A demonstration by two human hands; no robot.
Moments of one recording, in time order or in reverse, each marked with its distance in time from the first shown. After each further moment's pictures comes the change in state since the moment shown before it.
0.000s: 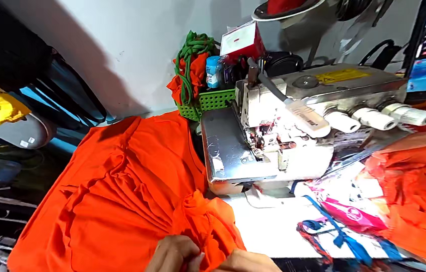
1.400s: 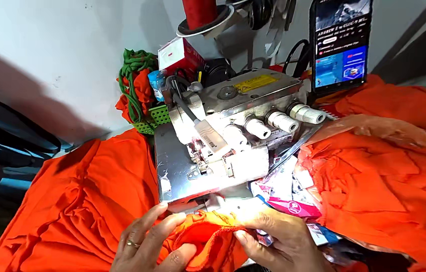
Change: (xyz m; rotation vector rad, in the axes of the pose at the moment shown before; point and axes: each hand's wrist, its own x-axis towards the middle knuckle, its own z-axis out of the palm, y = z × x) left_hand 0.089 0.035 0.005 0.321 -0.520 0.339; right_hand -0.012 0.040 -0.086 -0.022 0.450 0.112
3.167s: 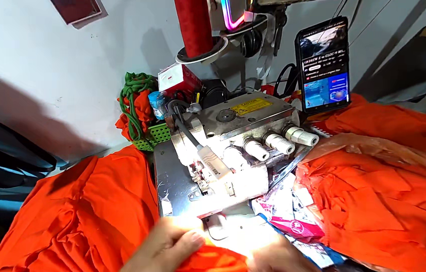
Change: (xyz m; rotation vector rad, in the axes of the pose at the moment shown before) left_hand 0.063 -0.045 0.024 -0.879 -0.120 -0.004; right_hand 0.007 -0.053 0.019 0.079 0.183 0.225
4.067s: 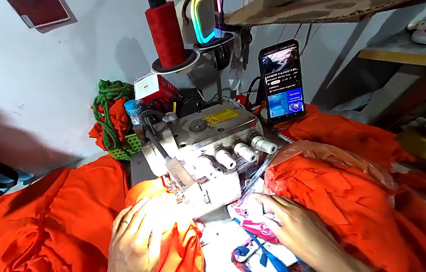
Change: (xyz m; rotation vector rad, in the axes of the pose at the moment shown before) left_hand 0.004 -0.046 0.022 1.092 0.601 0.117; right_hand 0.015 0.072 -0.117 -1.166 -0.191 0.038
